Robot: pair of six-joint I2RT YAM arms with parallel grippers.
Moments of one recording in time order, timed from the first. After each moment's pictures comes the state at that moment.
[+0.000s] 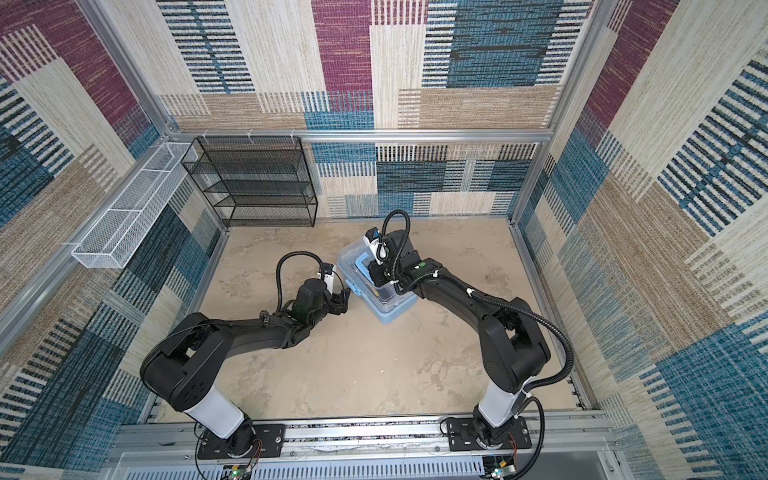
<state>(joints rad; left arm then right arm) -0.58 1.65 0.71 0.43 -0.22 -0.21 0.57 1.71 1.29 -0.25 -0.16 0.03</state>
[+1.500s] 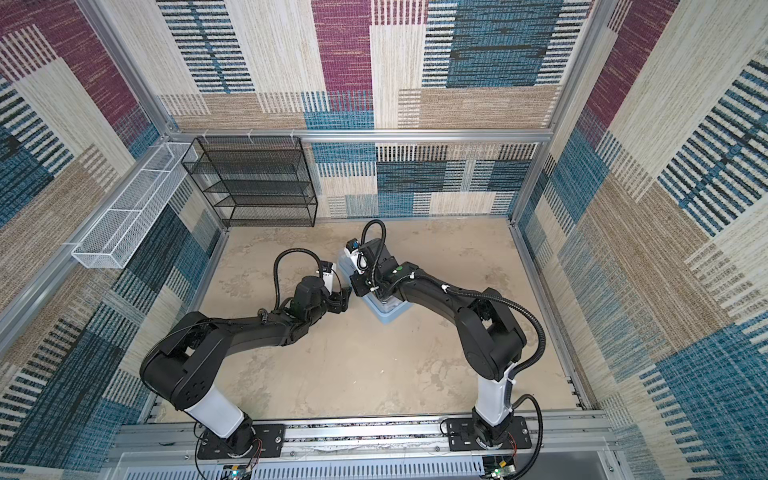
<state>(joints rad) -0.56 1.66 0.72 0.42 -0.13 -0.24 0.67 1.85 1.37 -0.28 -0.13 0.07</state>
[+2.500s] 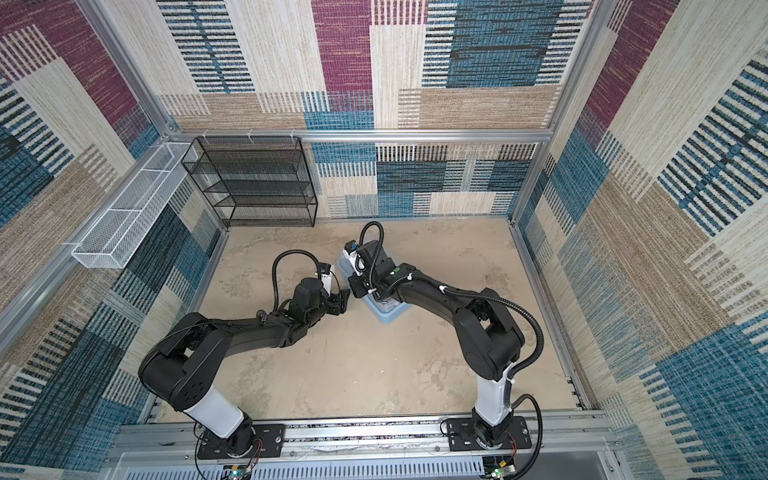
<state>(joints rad) -0.55 1.65 0.70 0.42 -0.12 -0.26 0.69 1.85 1.36 -0.28 -0.09 0.08</state>
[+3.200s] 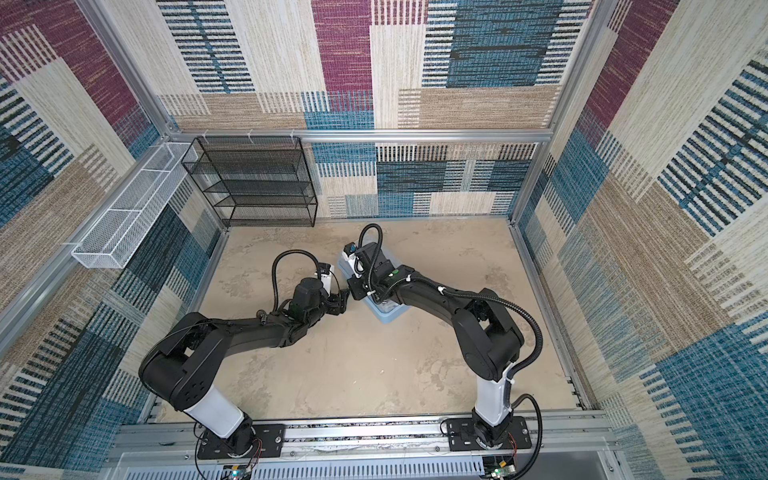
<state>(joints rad) -0.55 1.66 0.70 0.42 -0.12 -0.27 0.70 1.85 1.35 -0.28 -0.09 0.09</state>
